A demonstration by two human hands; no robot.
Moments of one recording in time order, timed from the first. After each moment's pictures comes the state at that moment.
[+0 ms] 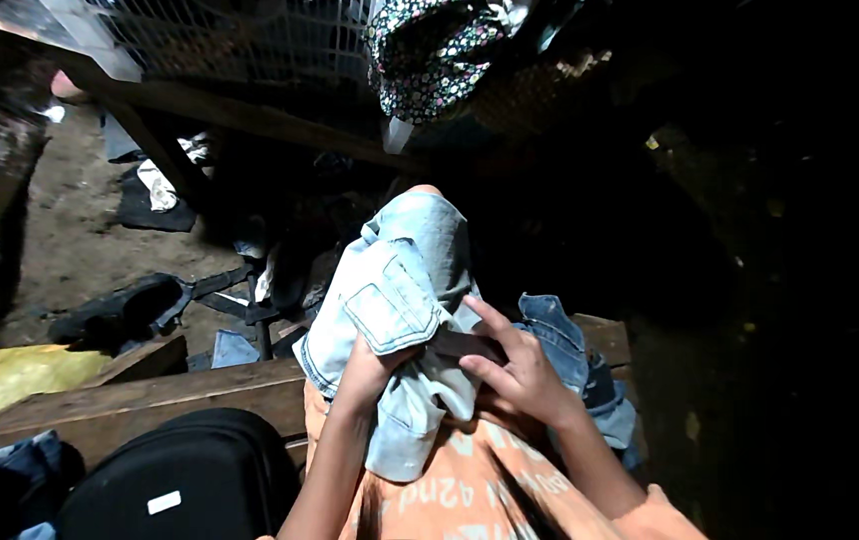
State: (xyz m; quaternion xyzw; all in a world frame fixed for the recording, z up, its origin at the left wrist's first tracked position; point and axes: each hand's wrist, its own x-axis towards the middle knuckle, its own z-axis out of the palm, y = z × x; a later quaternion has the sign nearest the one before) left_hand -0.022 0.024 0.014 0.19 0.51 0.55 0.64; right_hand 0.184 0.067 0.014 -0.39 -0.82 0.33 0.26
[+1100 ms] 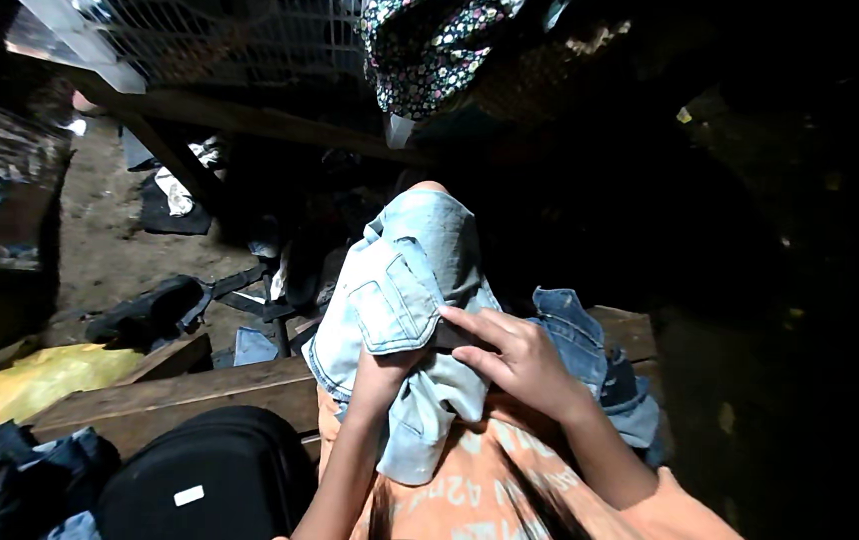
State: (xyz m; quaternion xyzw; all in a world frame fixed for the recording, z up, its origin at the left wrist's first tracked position) left_hand -0.011 0.018 -0.011 0.17 0.54 0.55 0.61; right_hand 0.173 0.079 0.021 -0.40 -0.84 0.31 0.22
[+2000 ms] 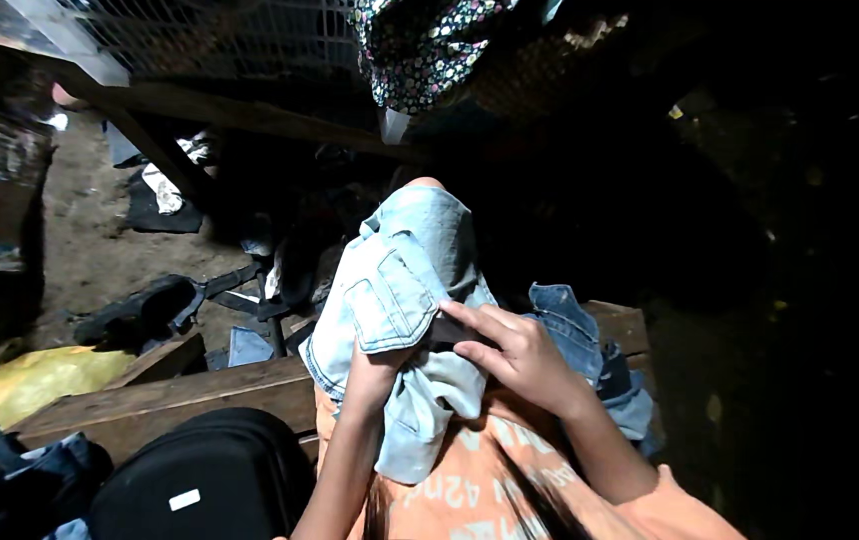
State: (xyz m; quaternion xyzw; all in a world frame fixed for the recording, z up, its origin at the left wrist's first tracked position) left_hand -0.015 0.021 -0.010 0.14 0.55 0.56 0.61; right_hand 0.175 0.081 0.023 -0.41 -0.84 0.31 0.20
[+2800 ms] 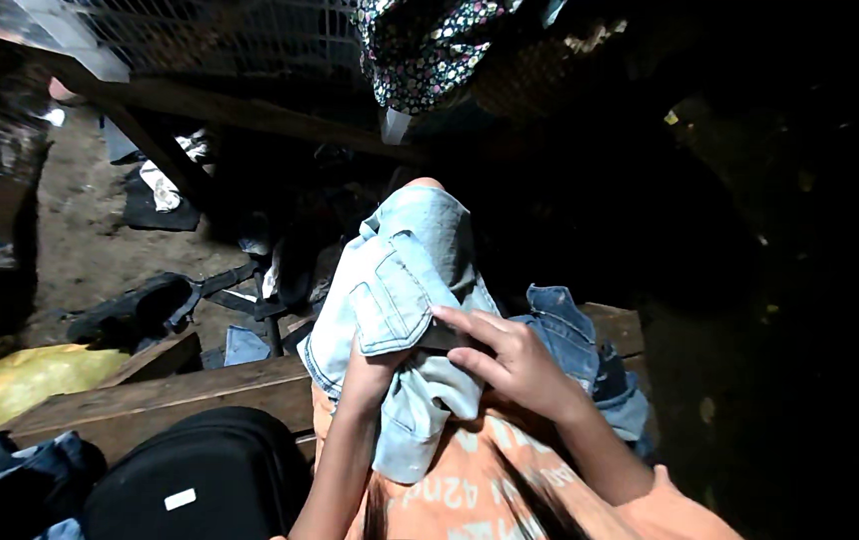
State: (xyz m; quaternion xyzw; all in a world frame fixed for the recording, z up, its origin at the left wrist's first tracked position) left_hand -0.019 0.019 -0.010 0.15 0.53 0.56 0.62; right_hand 0.170 0.077 0.025 -0.40 -0.81 0.38 0.20
